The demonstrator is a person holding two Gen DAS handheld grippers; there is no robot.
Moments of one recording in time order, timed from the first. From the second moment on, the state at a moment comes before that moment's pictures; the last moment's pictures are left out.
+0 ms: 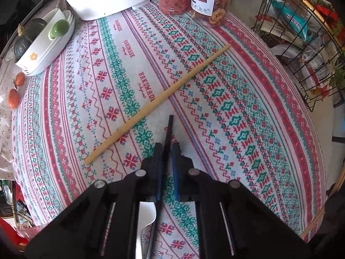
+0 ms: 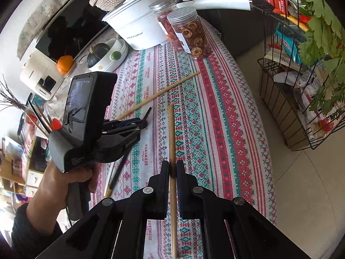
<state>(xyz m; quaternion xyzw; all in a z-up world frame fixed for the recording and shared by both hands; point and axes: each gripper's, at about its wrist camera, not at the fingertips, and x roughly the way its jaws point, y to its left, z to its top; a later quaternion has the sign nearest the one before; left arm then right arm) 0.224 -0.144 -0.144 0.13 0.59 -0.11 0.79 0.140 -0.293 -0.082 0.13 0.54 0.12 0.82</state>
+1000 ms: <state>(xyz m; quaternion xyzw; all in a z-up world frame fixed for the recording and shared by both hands) 0.028 -0.070 0.005 0.09 0.39 -0.25 0.88 0.078 -0.287 -0.038 0.17 0.47 0.14 0.86</state>
